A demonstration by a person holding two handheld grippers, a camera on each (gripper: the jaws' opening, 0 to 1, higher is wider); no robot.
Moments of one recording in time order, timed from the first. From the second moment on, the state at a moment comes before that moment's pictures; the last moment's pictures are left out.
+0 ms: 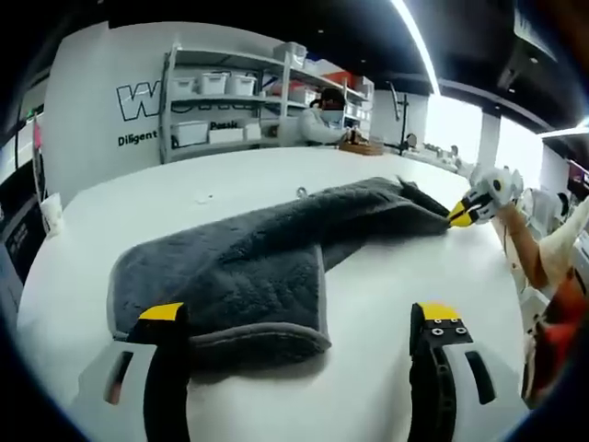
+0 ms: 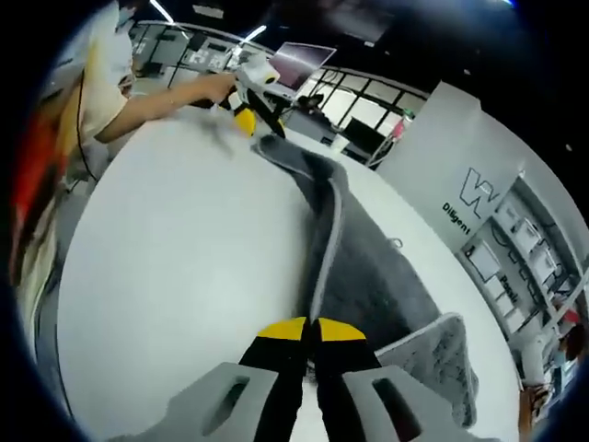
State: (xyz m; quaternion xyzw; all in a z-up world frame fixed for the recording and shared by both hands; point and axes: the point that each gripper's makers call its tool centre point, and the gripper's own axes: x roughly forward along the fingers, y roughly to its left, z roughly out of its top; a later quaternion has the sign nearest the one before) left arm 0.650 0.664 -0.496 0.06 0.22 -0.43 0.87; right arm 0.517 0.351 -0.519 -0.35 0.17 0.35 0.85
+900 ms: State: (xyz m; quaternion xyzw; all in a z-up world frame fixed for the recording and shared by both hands) left arm 0.645 0.659 -0.483 0.05 0.20 -0.44 0.87; right arm 0.507 0.343 -0.496 -0.32 0.16 0.30 0.89
